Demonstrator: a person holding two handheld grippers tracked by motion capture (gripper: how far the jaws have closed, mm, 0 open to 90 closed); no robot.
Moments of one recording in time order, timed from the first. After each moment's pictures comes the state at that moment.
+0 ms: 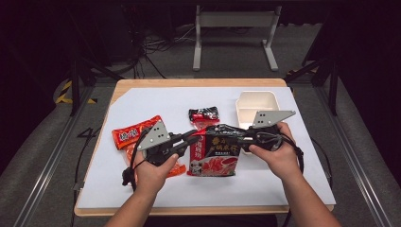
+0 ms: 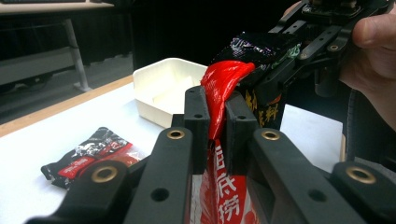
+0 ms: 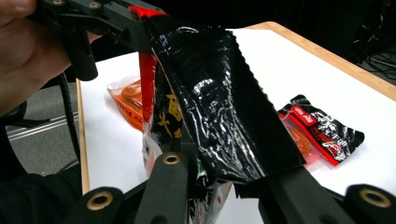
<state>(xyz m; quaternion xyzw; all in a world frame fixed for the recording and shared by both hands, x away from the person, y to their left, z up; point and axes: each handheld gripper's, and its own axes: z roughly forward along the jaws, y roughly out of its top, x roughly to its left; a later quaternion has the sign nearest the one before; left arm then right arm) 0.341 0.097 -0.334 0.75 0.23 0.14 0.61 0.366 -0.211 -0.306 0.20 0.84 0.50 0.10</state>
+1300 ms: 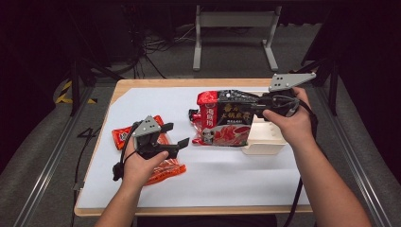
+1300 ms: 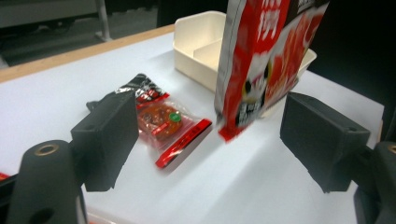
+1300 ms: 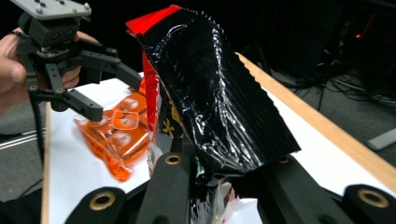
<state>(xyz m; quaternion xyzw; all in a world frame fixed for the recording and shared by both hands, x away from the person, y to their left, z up) 0.369 0.127 -0.349 0.77 0.31 0.12 0.54 0.413 -0.239 -0.240 0.19 0.83 0.50 0.15</state>
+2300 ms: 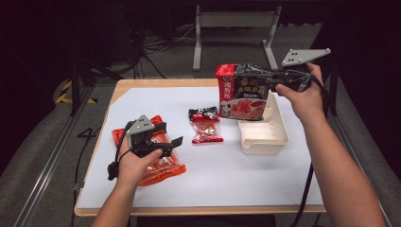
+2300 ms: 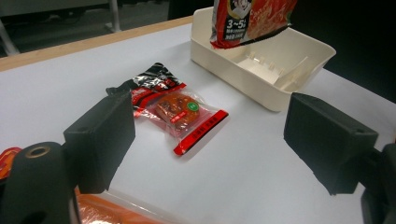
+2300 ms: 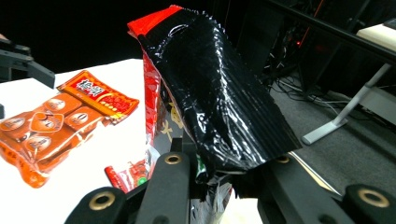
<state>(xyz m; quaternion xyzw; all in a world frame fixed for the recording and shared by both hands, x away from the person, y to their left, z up) 0.373 0.142 -0.353 0.77 0.33 0.13 0.53 0.465 -0.279 -0.217 0.22 0.82 0.48 0.23</state>
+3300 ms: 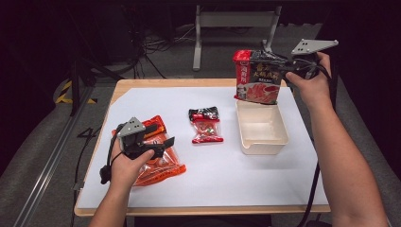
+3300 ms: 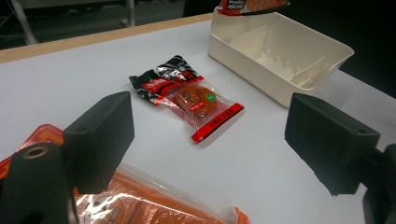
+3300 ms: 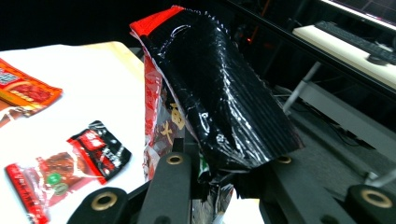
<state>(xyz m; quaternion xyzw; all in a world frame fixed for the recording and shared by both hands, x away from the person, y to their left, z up) 0.368 0.161 -0.357 0.76 0.36 0.14 0.53 0.510 -0.318 -0.221 0.25 0.81 0.44 0.31</state>
